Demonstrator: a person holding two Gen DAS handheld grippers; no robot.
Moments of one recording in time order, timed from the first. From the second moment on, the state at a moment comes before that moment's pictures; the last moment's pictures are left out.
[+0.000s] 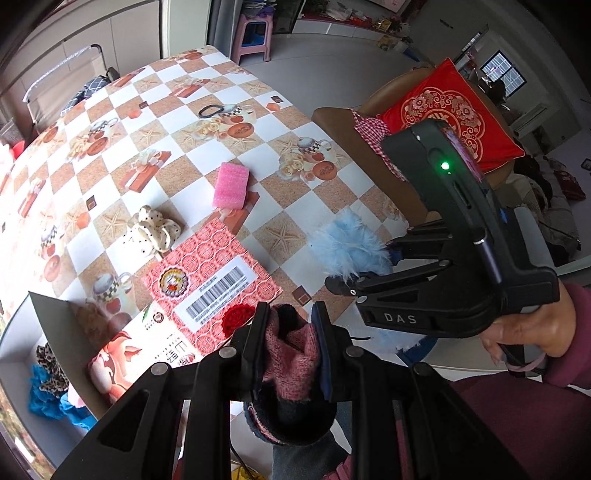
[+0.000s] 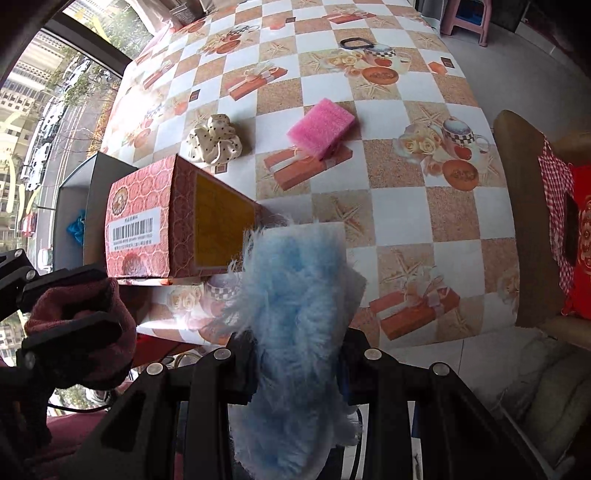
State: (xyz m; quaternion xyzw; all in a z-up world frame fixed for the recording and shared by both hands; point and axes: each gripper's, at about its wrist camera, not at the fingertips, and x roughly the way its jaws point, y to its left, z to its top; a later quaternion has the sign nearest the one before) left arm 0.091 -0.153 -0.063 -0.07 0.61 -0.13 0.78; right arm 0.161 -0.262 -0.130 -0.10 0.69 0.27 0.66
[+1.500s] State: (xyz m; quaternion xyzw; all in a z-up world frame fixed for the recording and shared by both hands) left arm -0.080 0.055 -0.102 -0.34 0.54 0.23 0.74; right arm 0.042 -0.031 -0.095 -0.32 0.58 0.54 0.52
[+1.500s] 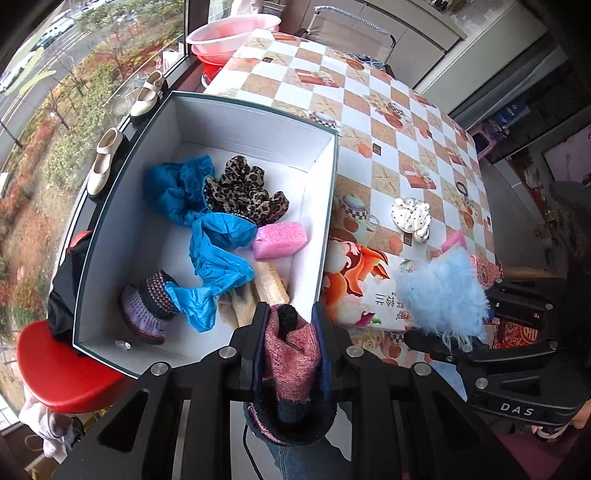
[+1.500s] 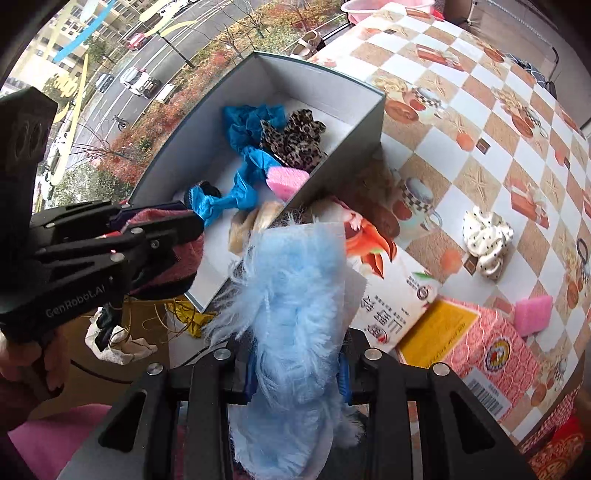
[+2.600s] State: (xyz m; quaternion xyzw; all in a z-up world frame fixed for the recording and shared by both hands) left arm -0.088 0.086 -0.122 -0.34 0.54 0.26 0.72; right arm 0.031 0.031 -0.087 -0.33 0.57 0.56 0.50
